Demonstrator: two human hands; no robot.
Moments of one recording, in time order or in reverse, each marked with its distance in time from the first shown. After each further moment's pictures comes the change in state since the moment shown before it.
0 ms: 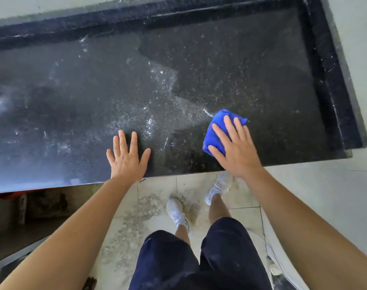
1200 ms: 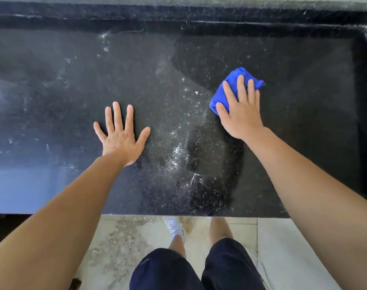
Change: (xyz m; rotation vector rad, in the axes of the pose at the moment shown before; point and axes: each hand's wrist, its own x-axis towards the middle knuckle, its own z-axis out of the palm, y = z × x) left_hand 0.148 -0.055 -0.049 -0.006 0.048 -0.008; right_hand 0.232 -0.053 -0.036 0.007 -0.102 0.119
